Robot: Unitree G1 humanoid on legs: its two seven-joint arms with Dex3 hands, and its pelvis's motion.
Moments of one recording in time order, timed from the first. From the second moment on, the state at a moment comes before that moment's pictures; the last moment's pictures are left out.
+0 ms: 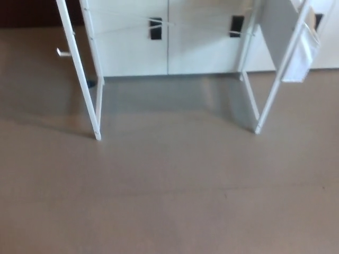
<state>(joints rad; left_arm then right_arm) 0.37 0.41 0.29 0.96 -0.08 -0.72 -0.33 0.50 -0.31 -0.26 0.51 0.09 -0.42 0.33</state>
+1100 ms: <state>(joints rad) 0.41 0.49 0.16 1.20 0.01 -0.73 -0.23 0.56 -0.35 -0.21 0.76 0.06 -0.48 0.31</state>
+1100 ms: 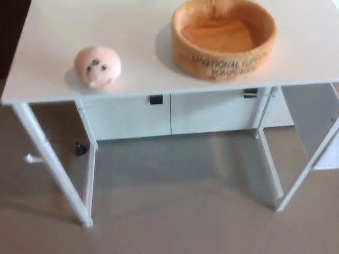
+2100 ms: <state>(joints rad) 0.39 0.53 0.13 1.17 0.04 -0.73 -0.20 0.53 -0.35 -0.20 0.78 0.05 -0.52 0.30</state>
